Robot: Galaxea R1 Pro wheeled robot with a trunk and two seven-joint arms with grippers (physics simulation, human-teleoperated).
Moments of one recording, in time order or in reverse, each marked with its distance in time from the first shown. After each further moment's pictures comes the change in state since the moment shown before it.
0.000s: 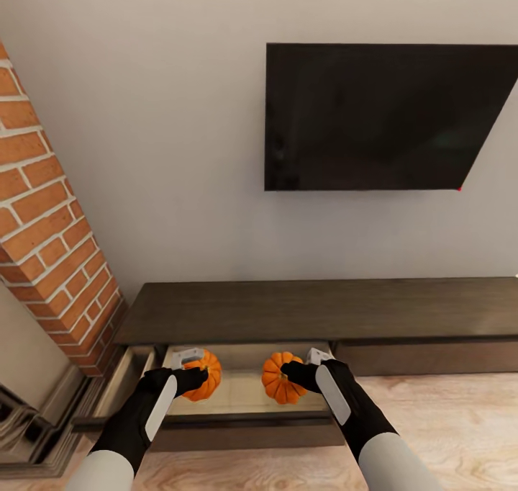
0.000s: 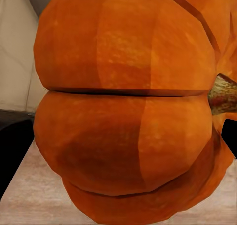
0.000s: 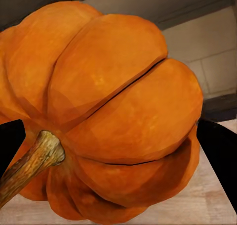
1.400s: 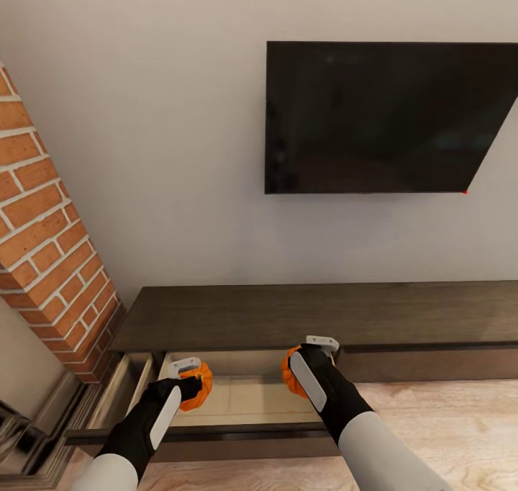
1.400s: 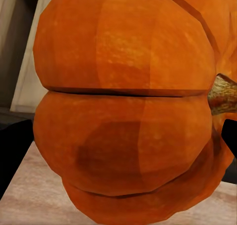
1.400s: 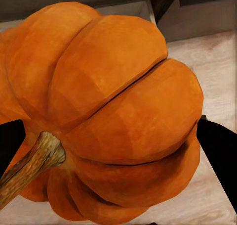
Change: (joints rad) left arm -0.002 -0.013 -0.002 0.108 0.002 -0.125 0.130; right arm -0.079 0.046 0.199 -0.001 -0.002 0.033 -0.513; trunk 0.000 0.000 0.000
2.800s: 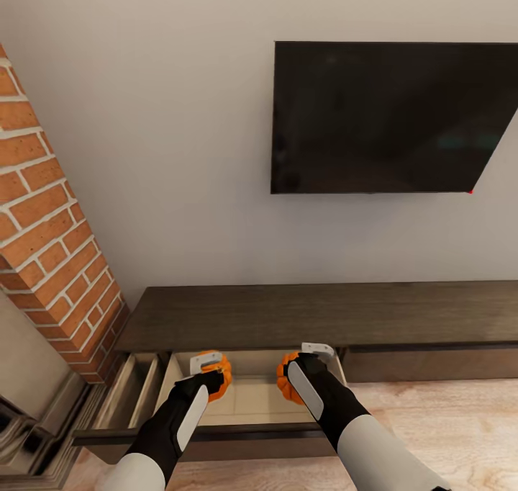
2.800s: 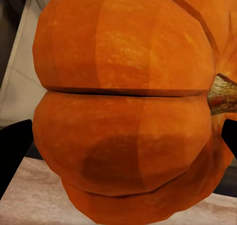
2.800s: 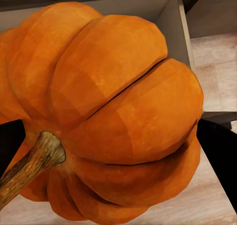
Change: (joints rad) left arm -0.003 -0.106 -0.058 -0.007 0.002 -0.077 0.093; right arm -0.002 0.000 0.044 0.086 0.003 -0.070 0.087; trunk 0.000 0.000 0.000
